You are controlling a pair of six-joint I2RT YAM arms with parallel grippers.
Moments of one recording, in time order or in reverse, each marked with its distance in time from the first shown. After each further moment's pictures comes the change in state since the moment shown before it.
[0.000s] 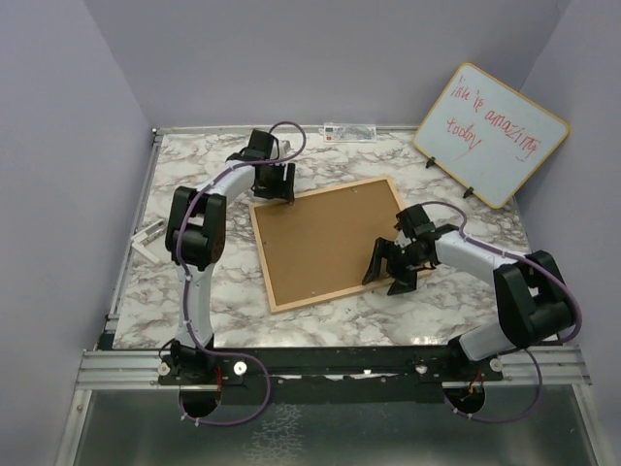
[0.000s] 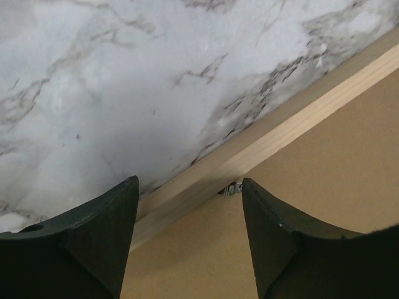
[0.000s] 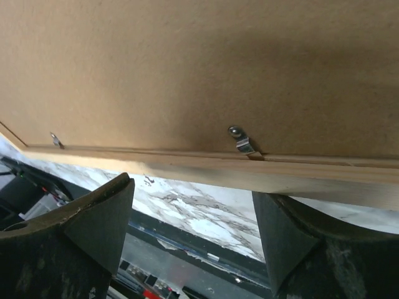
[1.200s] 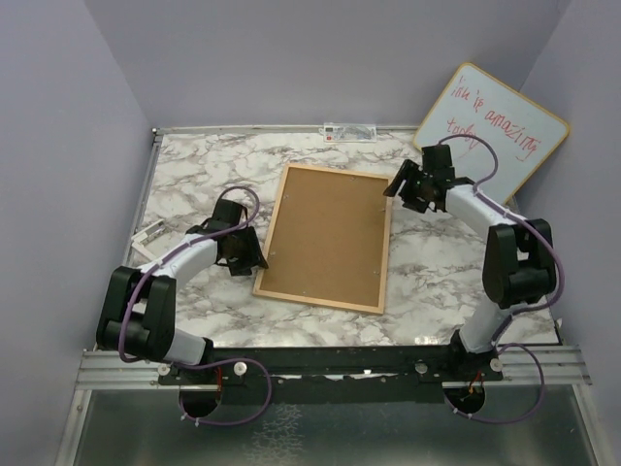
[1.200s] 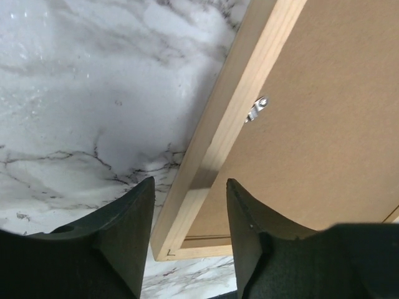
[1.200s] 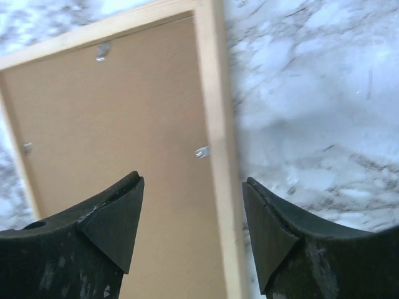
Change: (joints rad) left arm 0.018 -0.787 -0.971 0.049 -0.045 -0.477; right arm -0.226 0.315 0.475 0.245 0.293 -0.040
